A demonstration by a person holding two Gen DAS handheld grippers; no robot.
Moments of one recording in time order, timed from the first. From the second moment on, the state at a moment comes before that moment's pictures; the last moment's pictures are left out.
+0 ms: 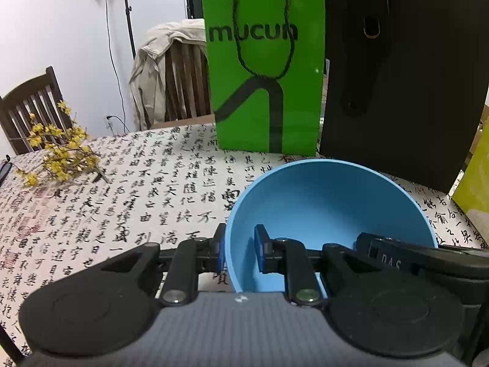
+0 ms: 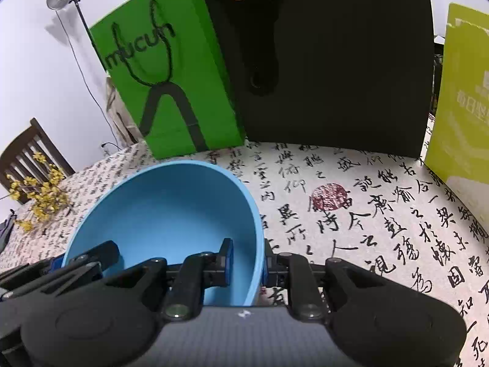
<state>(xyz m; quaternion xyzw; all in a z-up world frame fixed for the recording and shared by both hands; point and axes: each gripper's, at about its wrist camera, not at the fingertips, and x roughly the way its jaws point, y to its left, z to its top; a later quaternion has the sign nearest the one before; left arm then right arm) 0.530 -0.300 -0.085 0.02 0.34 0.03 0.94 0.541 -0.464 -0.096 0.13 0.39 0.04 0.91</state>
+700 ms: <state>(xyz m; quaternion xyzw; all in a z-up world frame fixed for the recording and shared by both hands) 0.464 -0.266 -0.044 0.00 0.29 0.06 0.95 0.501 -0.430 -0.057 0.14 0.35 0.09 0.92</state>
